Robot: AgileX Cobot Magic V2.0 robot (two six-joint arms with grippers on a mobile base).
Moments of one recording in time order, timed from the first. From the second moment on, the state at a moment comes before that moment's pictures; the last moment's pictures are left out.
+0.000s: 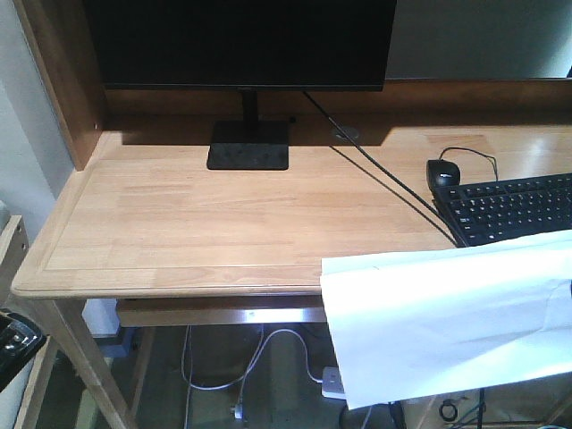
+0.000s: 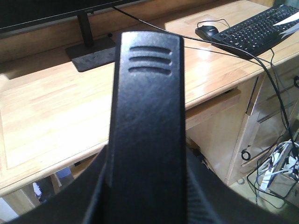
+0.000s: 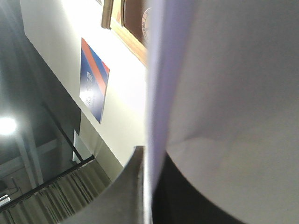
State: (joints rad) left arm -0.38 0.24 -0.50 -0.13 0.72 0.17; right arm 0.29 0.56 0.03 -0.34 -1.16 1.27
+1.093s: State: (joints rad) left arm -0.38 0.24 -0.50 -0.13 0.72 0.17; right arm 0.29 0.56 0.03 -0.34 -1.16 1.27
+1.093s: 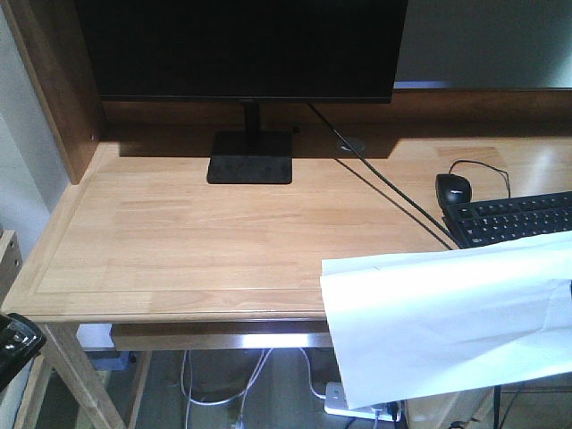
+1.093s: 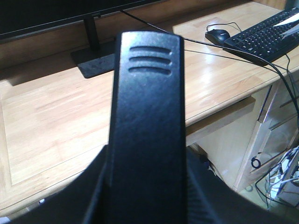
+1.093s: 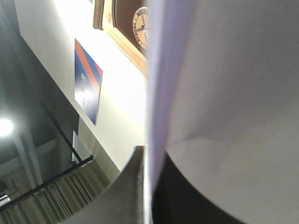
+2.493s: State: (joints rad) left arm -0.38 0.24 -0.50 -0.13 0.72 0.17; right arm 0.29 0.56 0.03 -0.34 -1.16 1.27
